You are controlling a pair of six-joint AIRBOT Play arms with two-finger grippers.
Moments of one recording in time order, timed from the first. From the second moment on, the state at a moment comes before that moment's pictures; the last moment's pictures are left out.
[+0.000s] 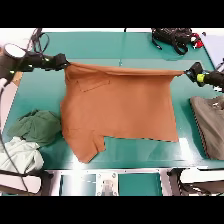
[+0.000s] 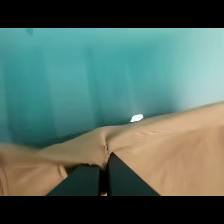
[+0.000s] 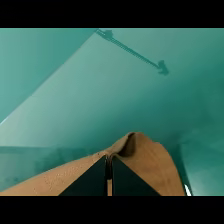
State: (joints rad) left arm 0.05 -1.61 1.50 0.78 -0.88 -1.20; right arm -0.45 -1.56 1.26 -0.58 0.74 1.21
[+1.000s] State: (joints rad) left arm 0.05 -1.72 1.58 0.96 -0.86 -1.16; right arm -0.42 -1.83 1.62 -0.85 0.98 1.34
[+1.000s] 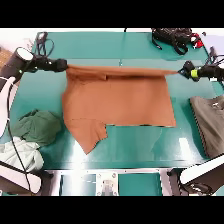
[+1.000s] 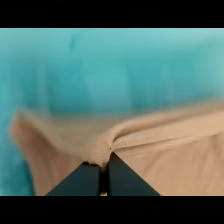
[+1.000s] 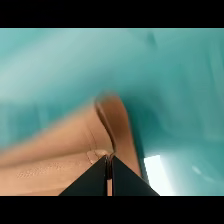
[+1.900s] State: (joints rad) left arm 0.07 -1.83 1.64 1.03 -1.29 -1.29; right arm -0.46 -1.71 1.43 -1.05 1.21 1.44
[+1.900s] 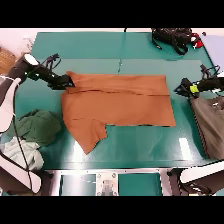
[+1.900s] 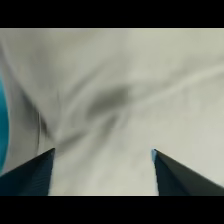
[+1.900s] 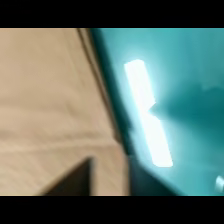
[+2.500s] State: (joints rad) left arm 0.11 -1.37 1.18 1.12 -1.51 -1.45; right arm -0.56 -1.18 0.80 -1.18 1.27 1.58
